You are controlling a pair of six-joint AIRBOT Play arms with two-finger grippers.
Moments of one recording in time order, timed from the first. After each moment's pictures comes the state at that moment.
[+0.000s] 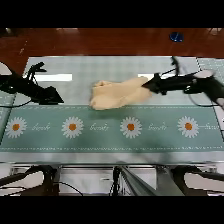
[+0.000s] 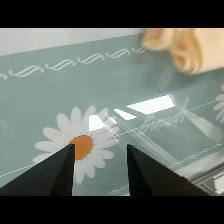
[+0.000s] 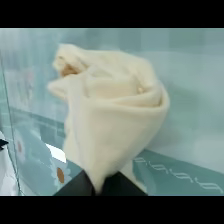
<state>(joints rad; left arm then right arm) 0.15 -1.35 1.14 1.03 -1.42 -1.28 -0.11 -1.40 1.09 -0.50 1.11 1.24</state>
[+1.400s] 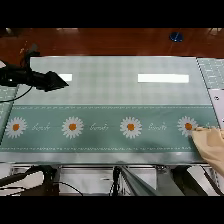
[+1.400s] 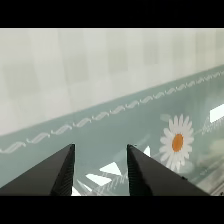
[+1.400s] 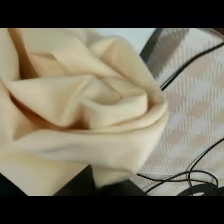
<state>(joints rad) 0.15 -1.34 1.20 0.80 -1.26 -1.17 -1.23 -0.94 0.89 -1.92 1.75 1.53</state>
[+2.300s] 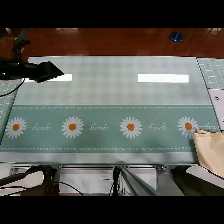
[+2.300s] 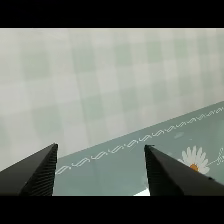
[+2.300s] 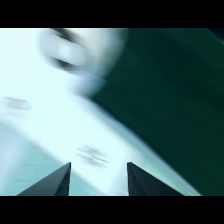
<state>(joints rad) 0.17 -1.35 1.28 0.81 -1.19 -1.14 -1.06 -1.24 1.38 -1.28 1.14 1.39</state>
